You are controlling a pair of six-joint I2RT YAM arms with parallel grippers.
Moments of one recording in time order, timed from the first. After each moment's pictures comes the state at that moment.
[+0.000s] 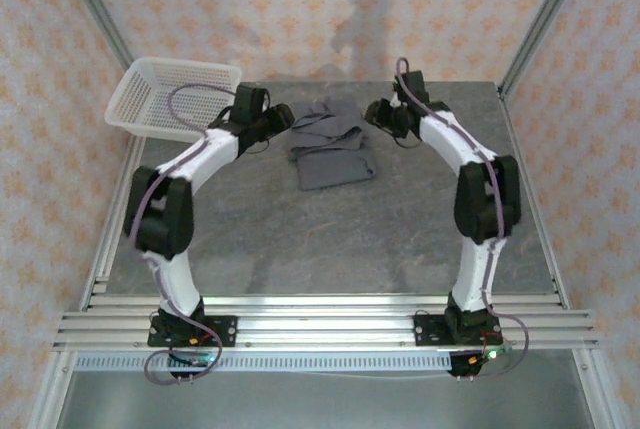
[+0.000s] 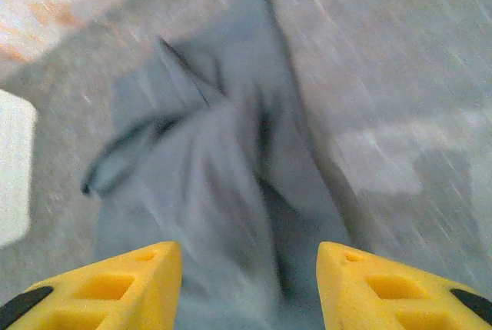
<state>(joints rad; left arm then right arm) -0.25 1.79 1.36 -0.23 0.11 -0.73 0.24 1.93 1.54 -0.45 -0.24 0.61</state>
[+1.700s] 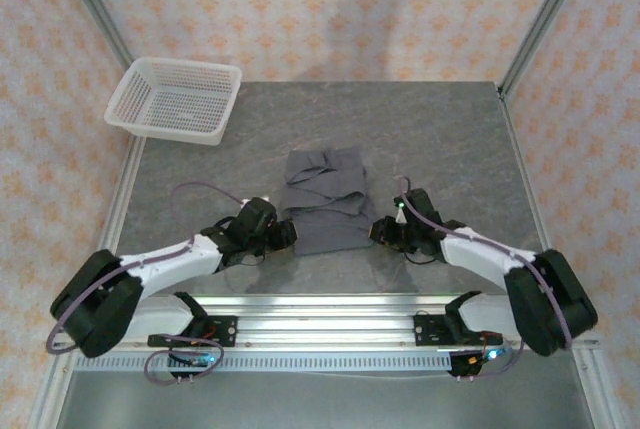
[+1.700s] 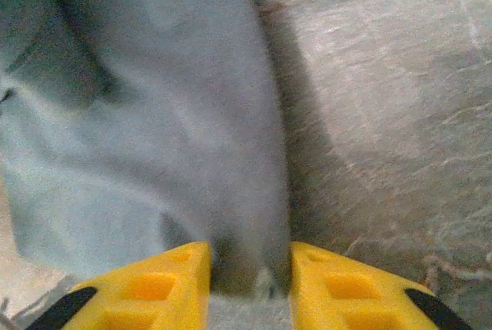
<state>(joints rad) -0.64 1.21 0.47 -0.14 0.03 -0.93 0.46 1.21 0.44 -0.19 -0.30 0.76</state>
